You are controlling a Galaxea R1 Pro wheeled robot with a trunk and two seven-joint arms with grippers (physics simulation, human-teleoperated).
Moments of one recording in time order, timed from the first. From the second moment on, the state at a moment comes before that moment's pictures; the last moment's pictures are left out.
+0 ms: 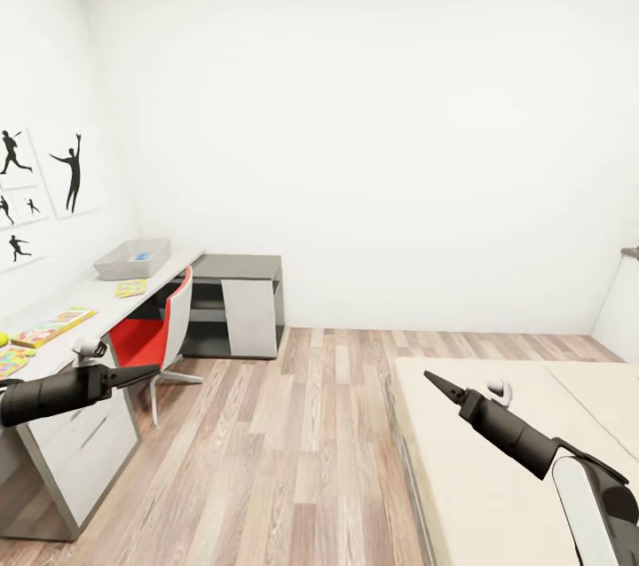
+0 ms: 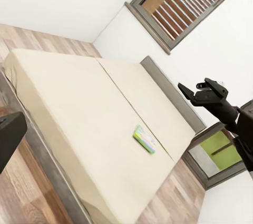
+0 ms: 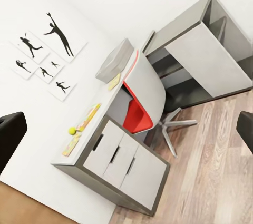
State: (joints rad) left arm -0.48 0.43 0.37 -1.23 0.06 1.00 -1.56; right arm -0.21 -0.08 -0.35 -1.49 -0.59 0.78 0.69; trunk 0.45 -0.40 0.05
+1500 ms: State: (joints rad) left arm -0.48 0.43 0.37 -1.23 0.06 1.00 -1.56; right arm -0.21 -0.08 -0.35 -1.49 -0.59 0.78 0.69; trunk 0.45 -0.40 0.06
